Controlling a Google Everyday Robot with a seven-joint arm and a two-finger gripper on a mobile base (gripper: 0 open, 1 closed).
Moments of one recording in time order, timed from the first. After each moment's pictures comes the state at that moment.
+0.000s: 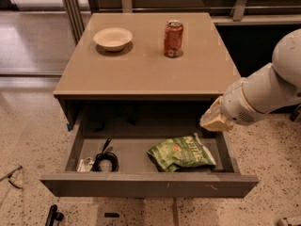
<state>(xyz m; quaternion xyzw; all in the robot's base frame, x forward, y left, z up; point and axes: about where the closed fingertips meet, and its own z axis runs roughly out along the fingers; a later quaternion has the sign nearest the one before) 0.472 -0.162 0.814 -0.58 0.78 0.09 0.24</state>
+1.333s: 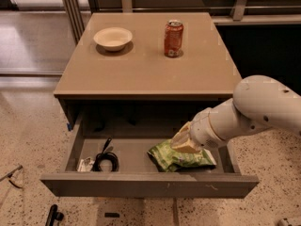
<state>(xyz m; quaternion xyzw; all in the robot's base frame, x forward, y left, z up) 0.458 -0.085 0.734 -0.61 0.73 0.17 0.27</state>
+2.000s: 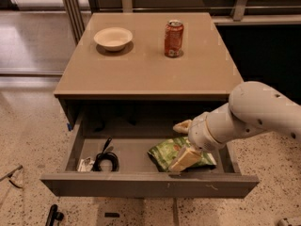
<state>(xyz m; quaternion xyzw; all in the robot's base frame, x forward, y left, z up) 0.461 -0.083 0.713 -0.61 0.72 0.18 0.26</state>
